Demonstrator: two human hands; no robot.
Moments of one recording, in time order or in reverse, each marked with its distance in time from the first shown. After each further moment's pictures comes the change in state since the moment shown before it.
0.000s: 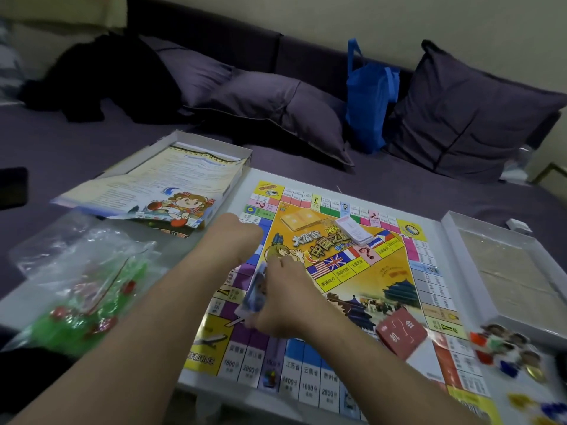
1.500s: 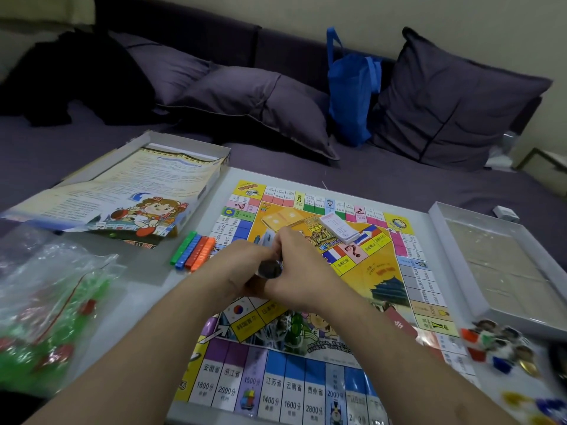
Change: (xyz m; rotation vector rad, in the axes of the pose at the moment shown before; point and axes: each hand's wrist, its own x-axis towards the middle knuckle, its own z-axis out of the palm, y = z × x) left_hand -0.010 -0.002 0.048 -0.198 -0.349 -0.077; right_hand 0.019 0.054 -0.029 0.427 0.207 -0.029
